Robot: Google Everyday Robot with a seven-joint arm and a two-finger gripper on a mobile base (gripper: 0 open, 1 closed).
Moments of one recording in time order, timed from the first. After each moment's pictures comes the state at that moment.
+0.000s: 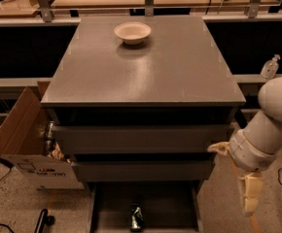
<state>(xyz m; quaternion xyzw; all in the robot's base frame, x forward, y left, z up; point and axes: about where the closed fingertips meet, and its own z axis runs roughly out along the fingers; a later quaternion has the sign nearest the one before) 0.401 -0.227 0.709 -0.74 0.65 0.14 0.07</state>
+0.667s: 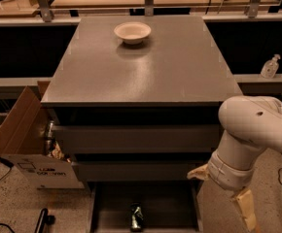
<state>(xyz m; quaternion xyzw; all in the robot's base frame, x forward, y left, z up) 0.357 -0.196 0.674 -0.86 0.49 0.15 -0.01</state>
